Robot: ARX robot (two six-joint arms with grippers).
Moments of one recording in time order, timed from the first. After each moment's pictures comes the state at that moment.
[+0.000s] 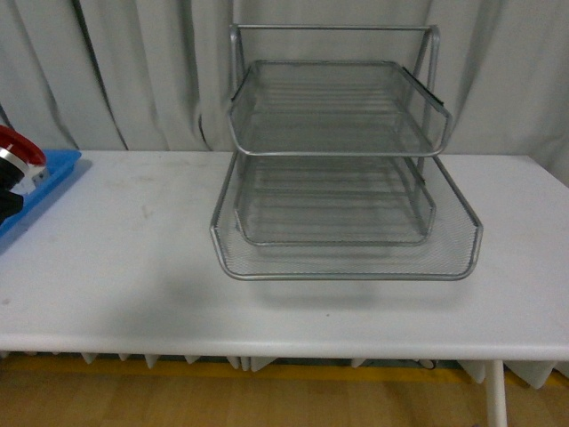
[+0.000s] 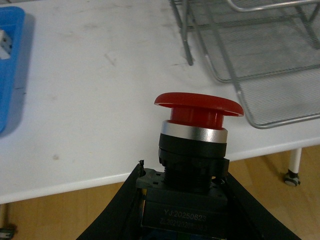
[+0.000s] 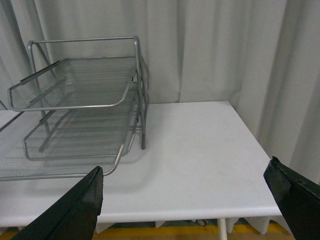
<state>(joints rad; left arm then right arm) -0.13 1.13 0.58 -0.02 0.05 0.05 0.00 0.00 0.01 0.00 0.00 0.00</state>
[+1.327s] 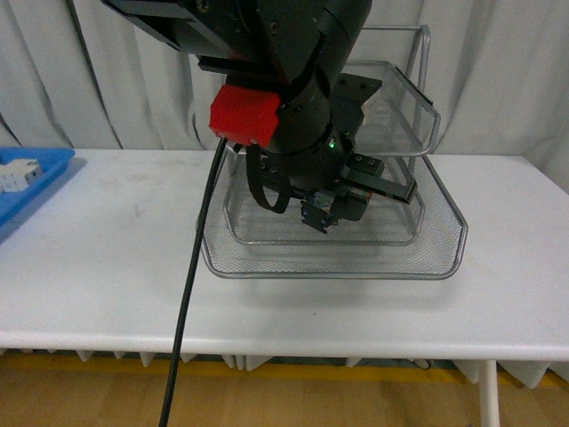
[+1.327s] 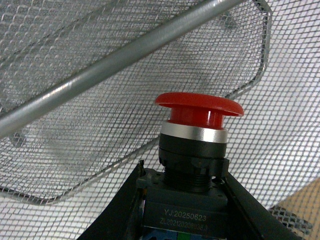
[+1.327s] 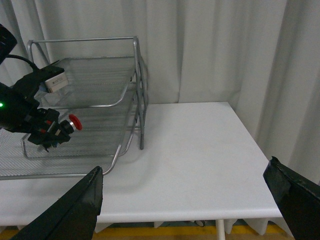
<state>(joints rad) -0.54 2.21 1.65 -0.32 -0.03 0.05 0.00 0.00 0.01 0.00 0.00 0.00</state>
